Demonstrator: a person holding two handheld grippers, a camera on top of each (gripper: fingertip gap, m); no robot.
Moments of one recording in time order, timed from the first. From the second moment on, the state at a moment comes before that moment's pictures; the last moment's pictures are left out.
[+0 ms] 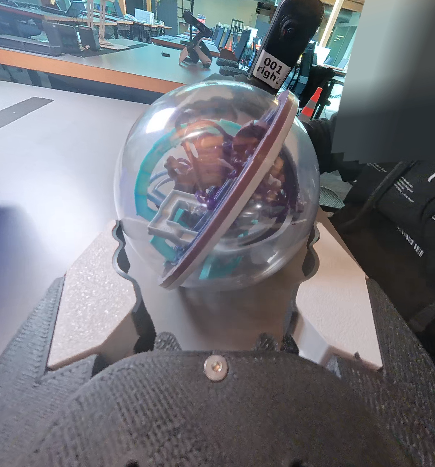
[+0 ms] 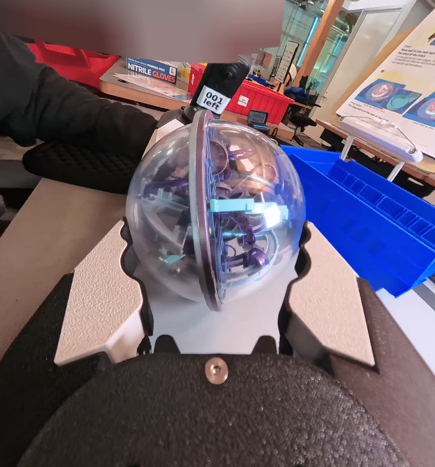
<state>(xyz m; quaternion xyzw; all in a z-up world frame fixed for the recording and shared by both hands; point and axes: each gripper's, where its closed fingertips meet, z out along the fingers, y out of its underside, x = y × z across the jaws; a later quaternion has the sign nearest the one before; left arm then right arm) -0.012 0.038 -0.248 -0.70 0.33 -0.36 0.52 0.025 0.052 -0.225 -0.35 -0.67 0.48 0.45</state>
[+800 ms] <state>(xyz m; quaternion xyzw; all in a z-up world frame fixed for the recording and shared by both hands) -0.026 0.044 -0.248 -0.71 0.27 -0.38 0.53 0.019 0.068 -0.229 -0.41 -0.62 0.52 0.42</state>
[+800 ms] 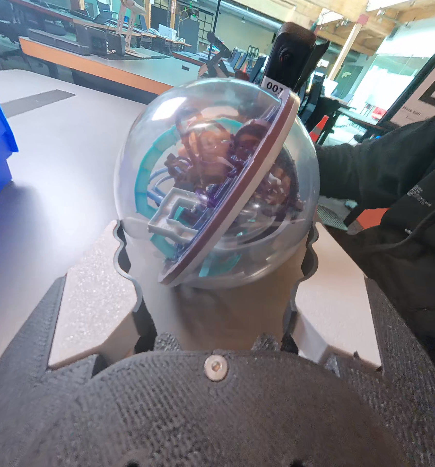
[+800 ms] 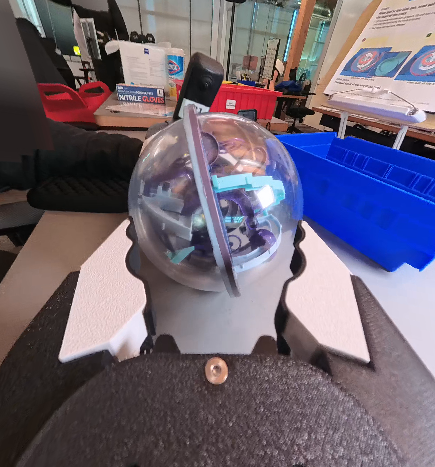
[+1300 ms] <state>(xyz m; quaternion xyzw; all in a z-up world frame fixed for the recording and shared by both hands) -0.015 0.039 -0.250 -0.71 0.36 -0.24 0.56 0.019 0.058 -0.241 -0.37 -0.67 0.45 0.46</state>
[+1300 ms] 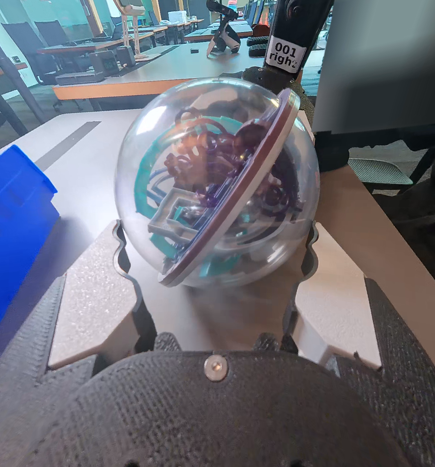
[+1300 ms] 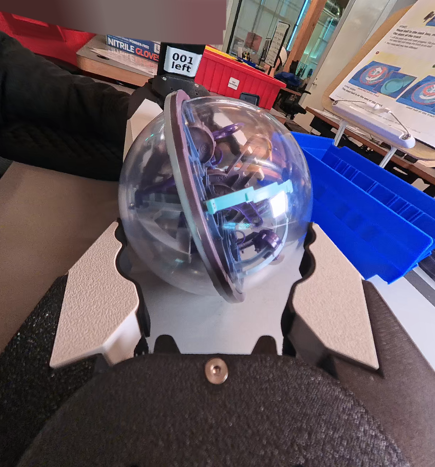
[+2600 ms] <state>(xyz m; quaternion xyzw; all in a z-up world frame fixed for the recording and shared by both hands) -0.012 0.034 -0.243 -0.67 0.39 -0.19 0.60 0.022 0.057 -0.250 -0.35 -0.70 0.40 0.48</state>
